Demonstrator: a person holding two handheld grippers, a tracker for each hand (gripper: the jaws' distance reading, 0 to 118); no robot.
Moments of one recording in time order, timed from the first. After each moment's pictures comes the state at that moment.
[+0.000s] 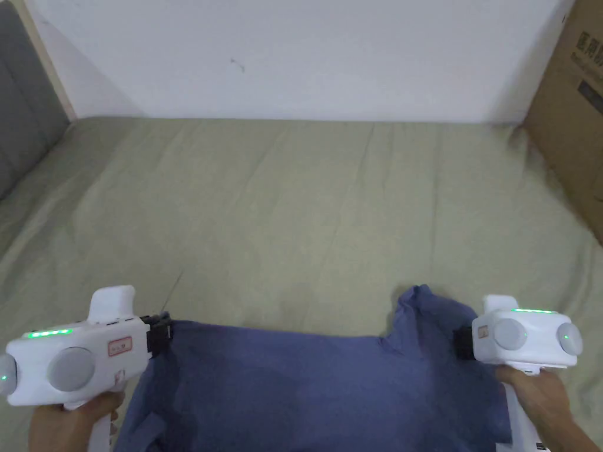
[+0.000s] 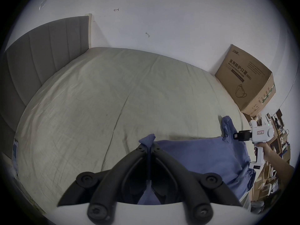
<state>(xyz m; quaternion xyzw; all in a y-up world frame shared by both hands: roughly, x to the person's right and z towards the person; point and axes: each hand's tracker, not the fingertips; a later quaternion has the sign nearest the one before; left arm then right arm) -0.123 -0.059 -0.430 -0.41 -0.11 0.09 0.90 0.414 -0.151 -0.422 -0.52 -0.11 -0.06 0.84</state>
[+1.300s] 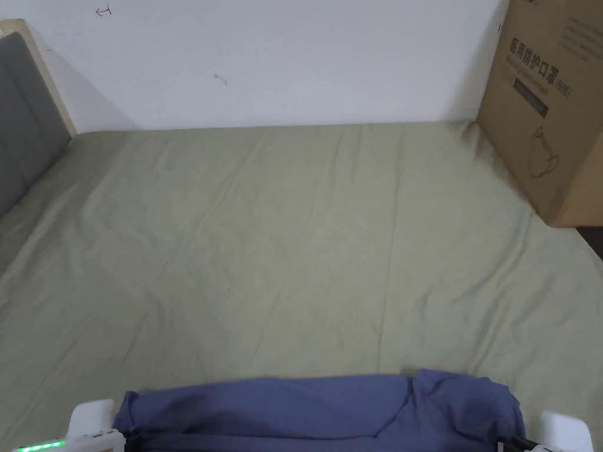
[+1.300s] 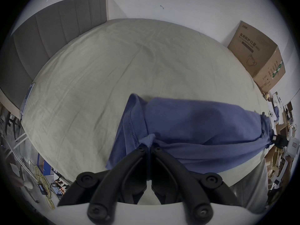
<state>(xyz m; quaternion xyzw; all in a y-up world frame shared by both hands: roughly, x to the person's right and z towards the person) -0.155 -0.136 -0.228 -0.51 -0.04 0.05 0.86 0.404 -0.134 -0.087 -0.44 -0.09 -0.18 0.87</state>
